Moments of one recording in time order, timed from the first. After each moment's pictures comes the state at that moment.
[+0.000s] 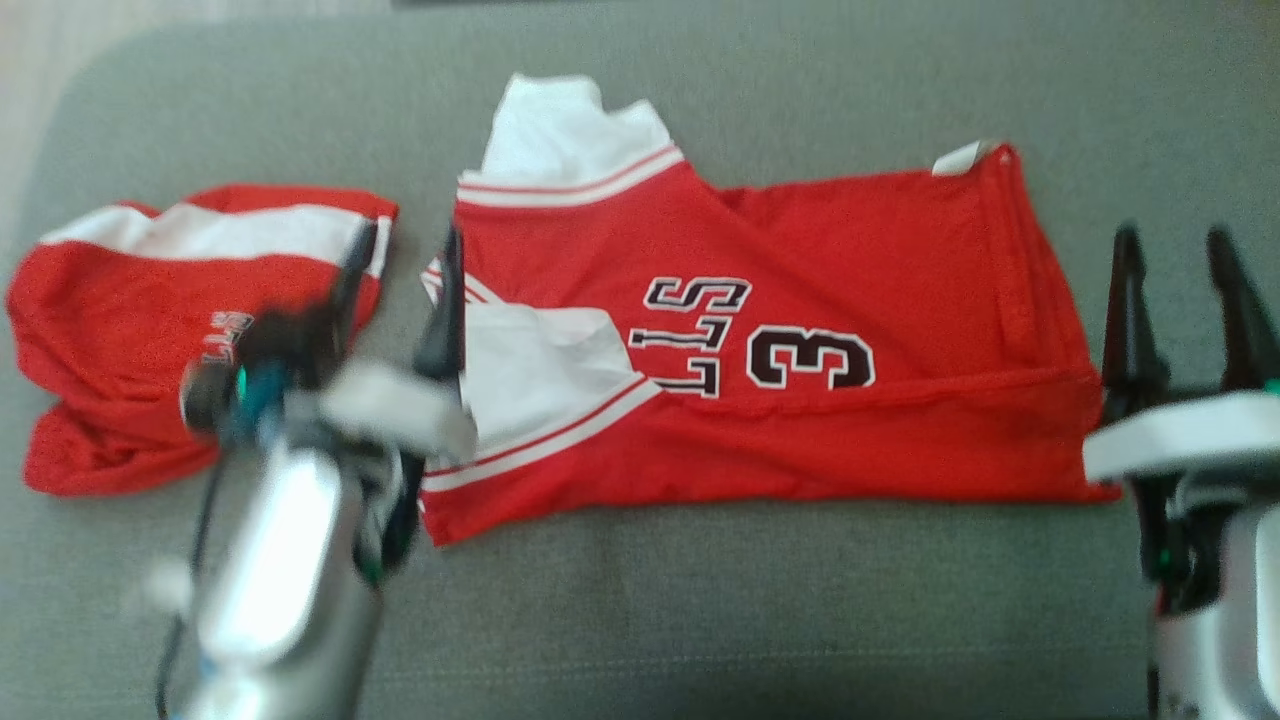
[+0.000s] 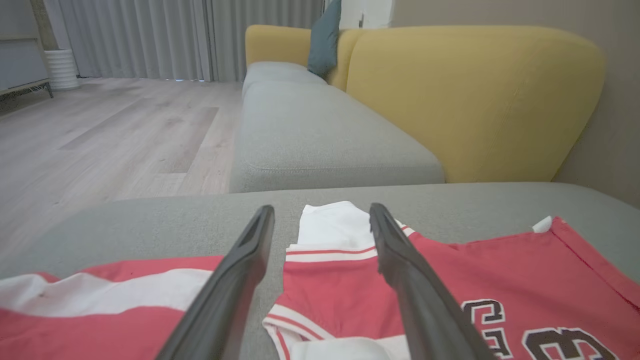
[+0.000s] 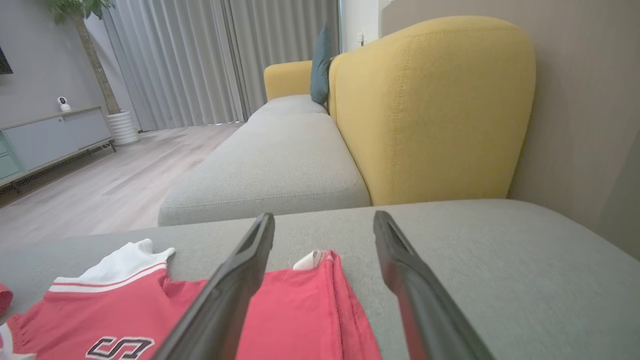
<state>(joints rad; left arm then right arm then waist) -0.35 0.08 -0.28 0.28 -0.23 0.05 -0.20 -0.18 -0.05 -0.16 0.01 0.14 0.13 0.02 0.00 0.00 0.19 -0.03</state>
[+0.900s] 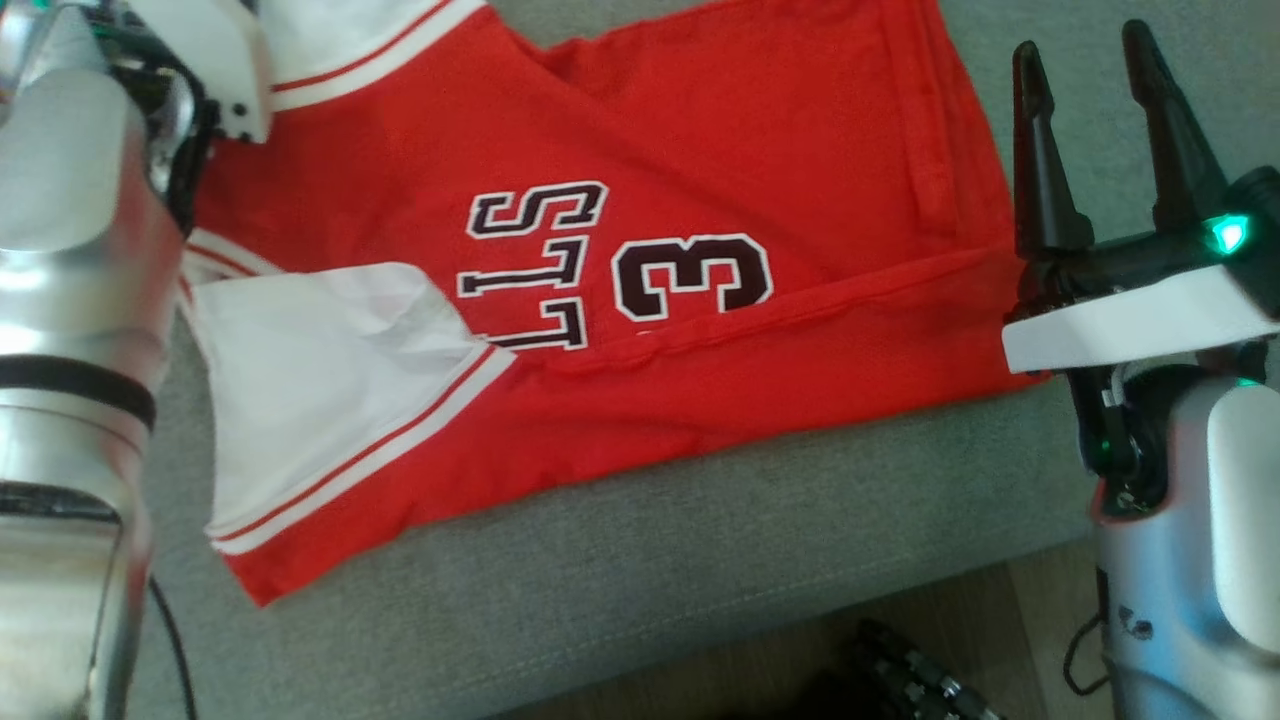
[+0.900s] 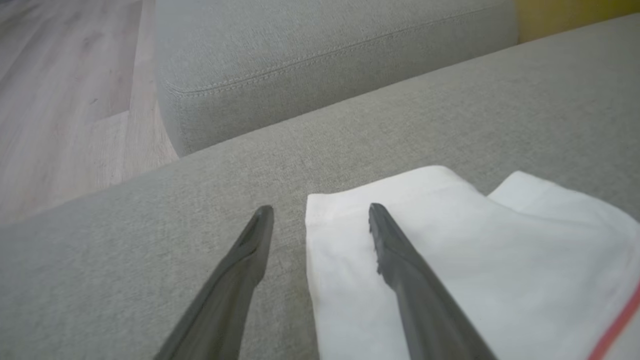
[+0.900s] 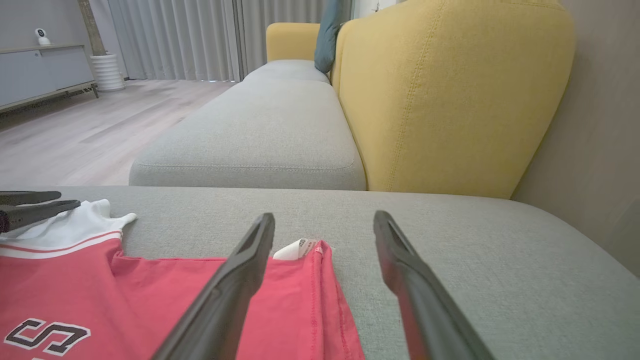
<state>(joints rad) -1.19 0.22 -0.35 1.14 -0.12 -0.07 -0.09 -0.38 -0.05 0.04 -0.11 0.12 0.13 0.07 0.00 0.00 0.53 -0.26</state>
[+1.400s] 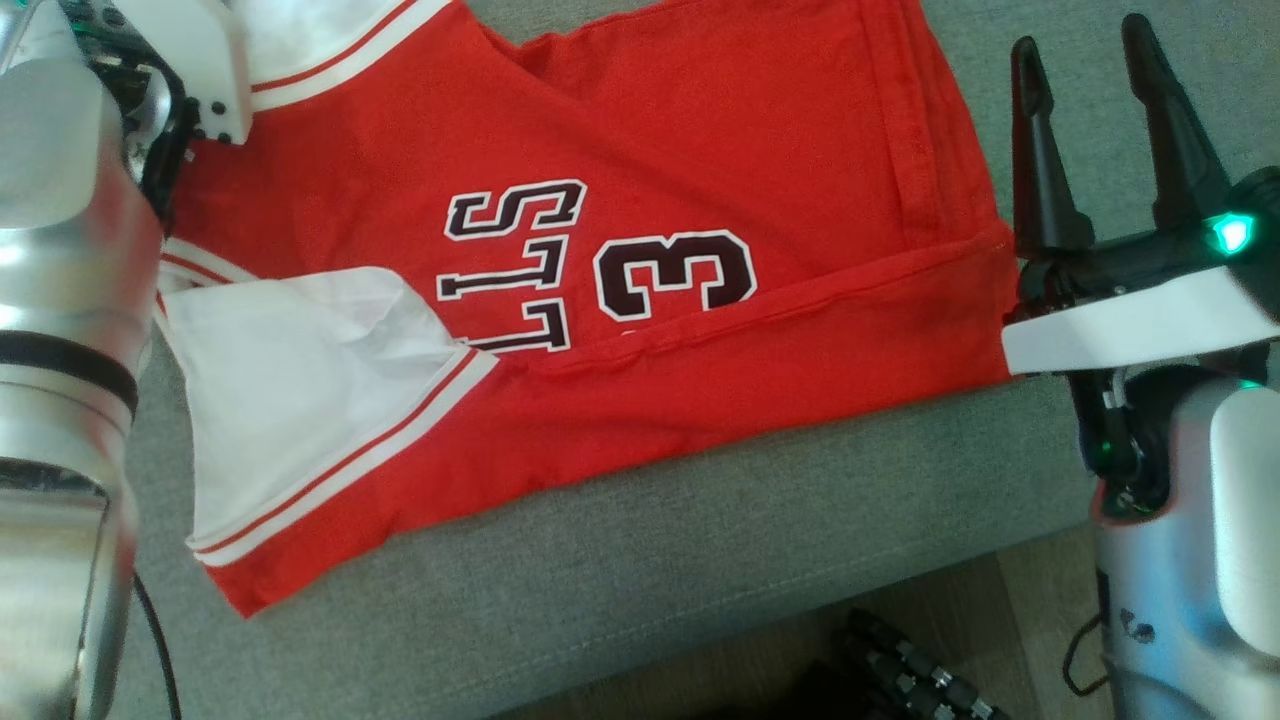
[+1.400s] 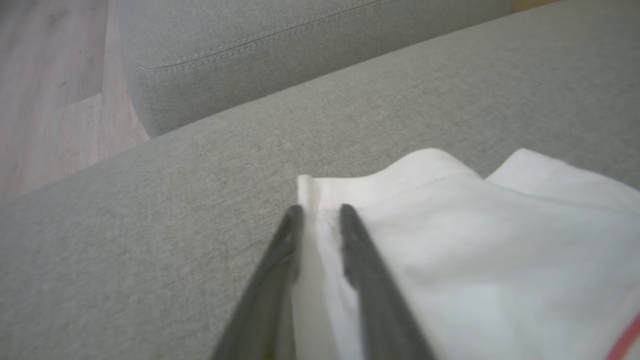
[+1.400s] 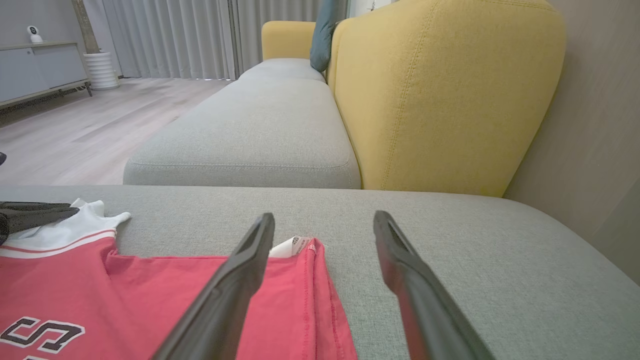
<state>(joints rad) -1.26 0.22 -0.38 1.27 -0.13 -0.11 -0.08 -0.38 -0.05 0.05 -0.13 0.12 0.13 0.07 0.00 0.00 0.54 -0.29</state>
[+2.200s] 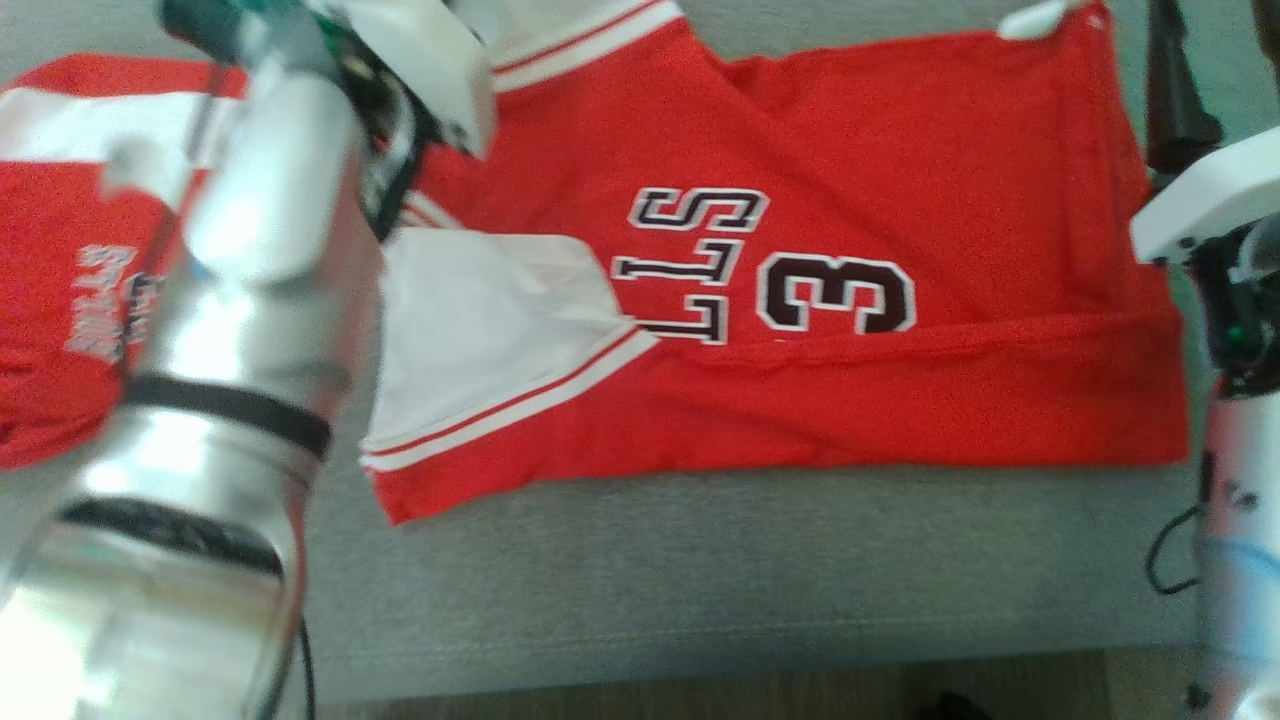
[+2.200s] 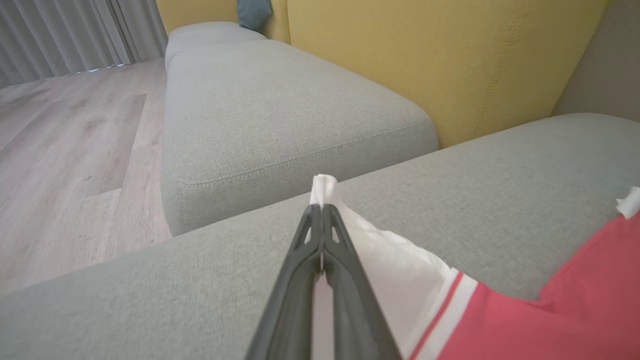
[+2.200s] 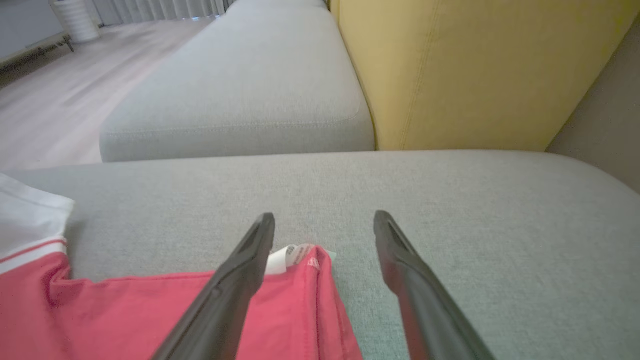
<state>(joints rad) -1.13 0.04 -0.44 0.98 -0.19 -0.11 -0.25 -0.57 -0.12 -0.14 0.11 0.13 0.13 0.33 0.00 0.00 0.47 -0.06</state>
